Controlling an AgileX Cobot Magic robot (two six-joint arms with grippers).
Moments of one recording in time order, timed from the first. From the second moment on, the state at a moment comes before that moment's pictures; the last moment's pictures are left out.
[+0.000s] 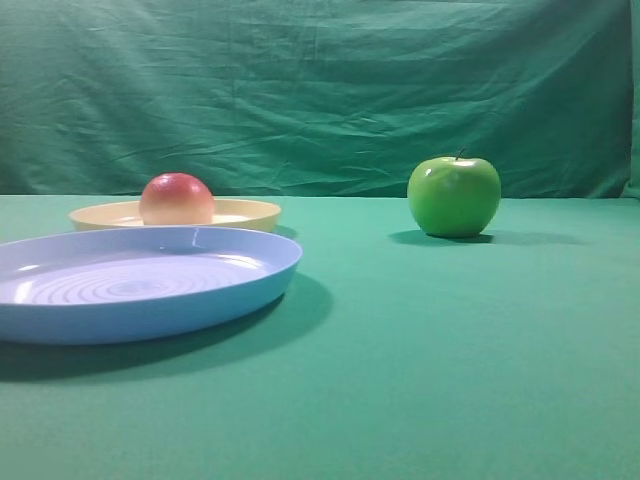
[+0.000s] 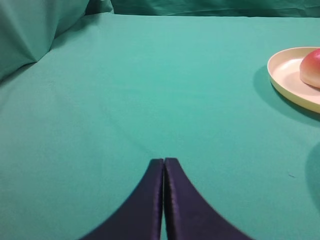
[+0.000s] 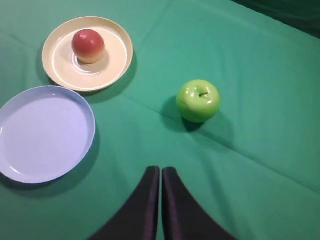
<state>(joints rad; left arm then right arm) 0.06 -0.02 0.01 0.32 0.38 -0.33 0.73 1.09 -1.41 -0.19 1.19 0.11</state>
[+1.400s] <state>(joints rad) 0.06 -0.02 0.01 0.32 0.38 -0.33 0.14 0.04 -0.10 -0.17 0.41 0.16</state>
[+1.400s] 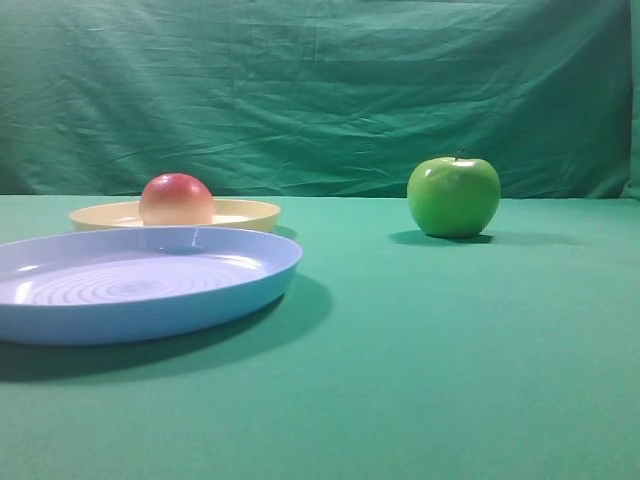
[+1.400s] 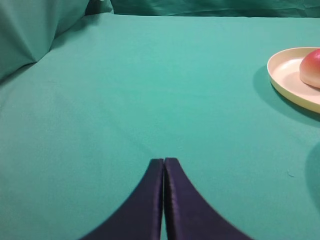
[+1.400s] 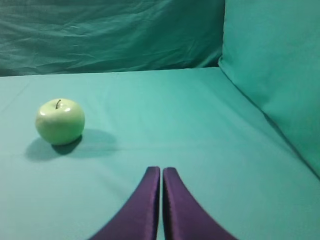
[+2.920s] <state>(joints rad) 0.06 -0.02 0.01 0.32 0.38 -0.33 0.15 0.06 -0.13 -0.07 0.36 0.08</state>
